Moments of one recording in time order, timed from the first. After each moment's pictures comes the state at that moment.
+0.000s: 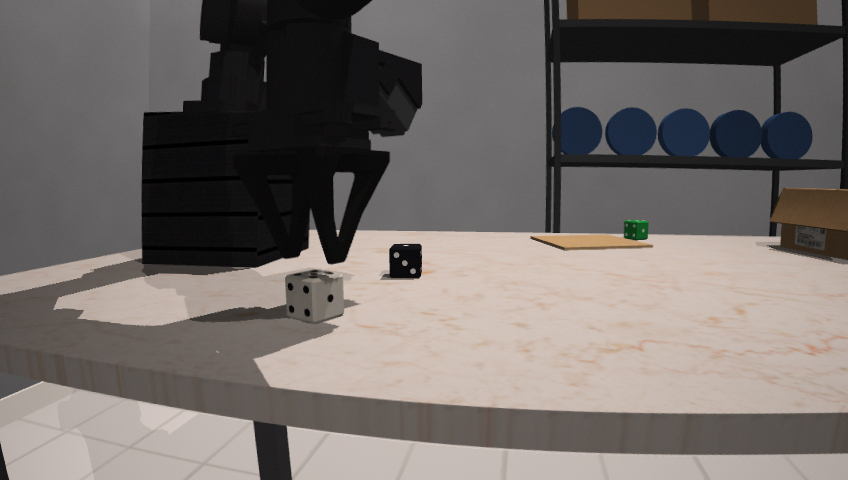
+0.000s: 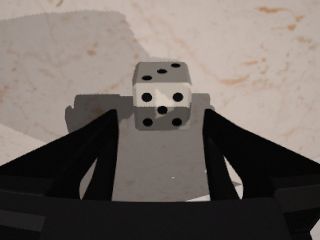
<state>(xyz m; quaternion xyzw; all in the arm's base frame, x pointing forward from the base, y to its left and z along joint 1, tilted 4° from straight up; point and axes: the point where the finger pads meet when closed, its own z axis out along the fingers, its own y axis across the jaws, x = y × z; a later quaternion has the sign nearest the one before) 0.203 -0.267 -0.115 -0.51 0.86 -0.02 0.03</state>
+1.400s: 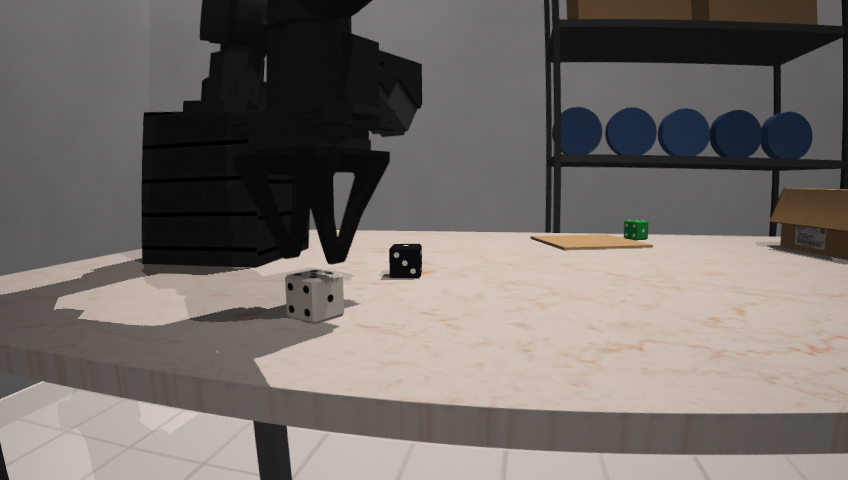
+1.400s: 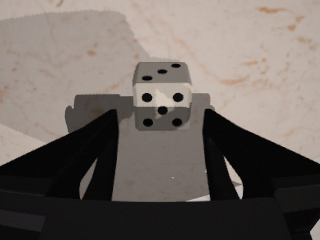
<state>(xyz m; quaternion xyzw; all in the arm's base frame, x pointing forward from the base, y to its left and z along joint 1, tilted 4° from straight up) 0.203 -0.266 -0.115 -0.51 0.86 -0.02 0.03</state>
